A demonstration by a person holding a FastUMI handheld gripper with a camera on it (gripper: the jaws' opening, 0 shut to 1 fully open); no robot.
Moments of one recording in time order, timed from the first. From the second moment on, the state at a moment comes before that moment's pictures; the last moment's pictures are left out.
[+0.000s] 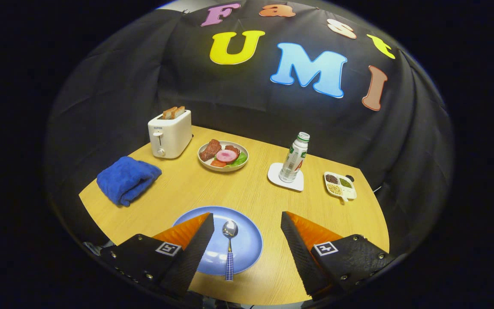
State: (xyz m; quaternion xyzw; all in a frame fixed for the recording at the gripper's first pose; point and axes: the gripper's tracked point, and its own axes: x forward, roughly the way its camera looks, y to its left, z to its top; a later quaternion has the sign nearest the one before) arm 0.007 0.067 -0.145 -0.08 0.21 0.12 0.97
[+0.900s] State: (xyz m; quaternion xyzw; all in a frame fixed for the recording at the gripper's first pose) arm -0.011 0.073 -0.296 -0.16 0.46 0.17 0.85
